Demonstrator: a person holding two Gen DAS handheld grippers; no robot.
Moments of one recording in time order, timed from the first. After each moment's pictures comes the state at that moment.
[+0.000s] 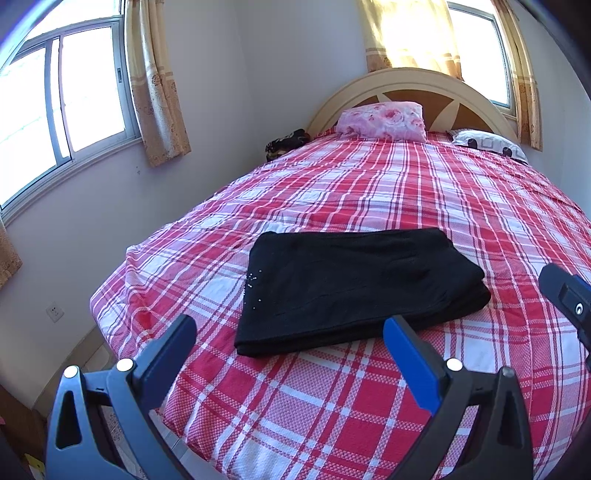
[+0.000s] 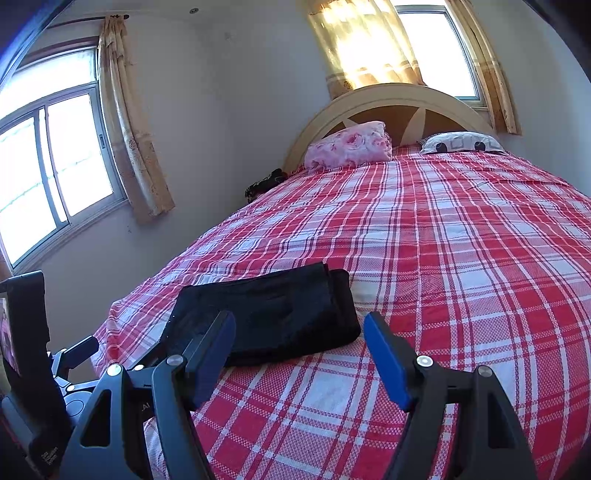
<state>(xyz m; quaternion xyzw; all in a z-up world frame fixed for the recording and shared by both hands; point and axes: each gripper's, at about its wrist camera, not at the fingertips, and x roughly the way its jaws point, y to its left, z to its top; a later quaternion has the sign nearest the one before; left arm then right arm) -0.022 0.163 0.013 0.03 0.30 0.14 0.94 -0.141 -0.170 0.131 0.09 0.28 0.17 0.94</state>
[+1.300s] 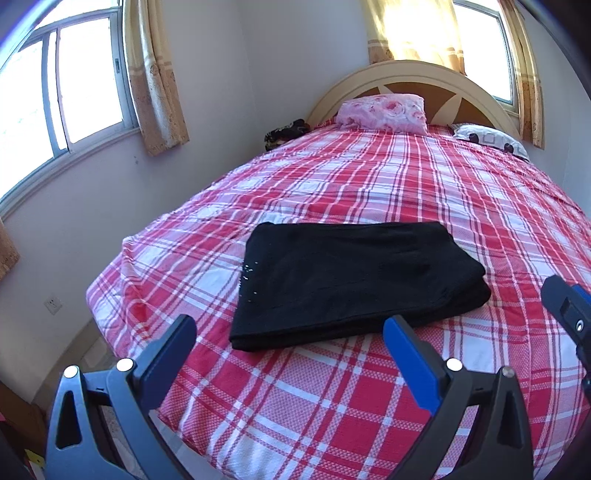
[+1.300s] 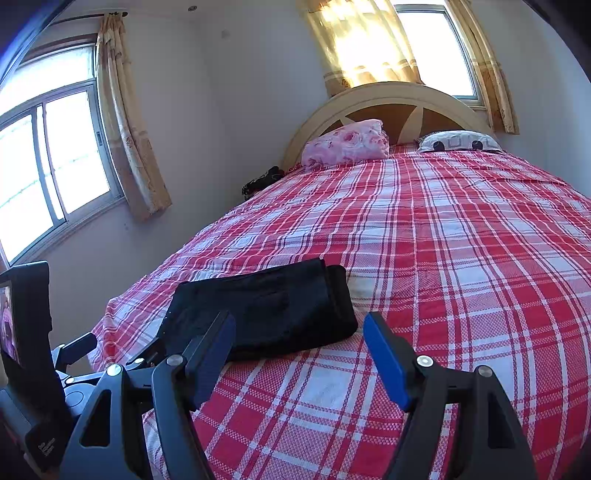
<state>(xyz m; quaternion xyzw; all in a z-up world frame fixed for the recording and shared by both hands) -0.016 0.164 0.010 0.01 0.32 0.13 0.94 -0.144 -0.168 0.128 0.08 0.29 0.17 0.94</state>
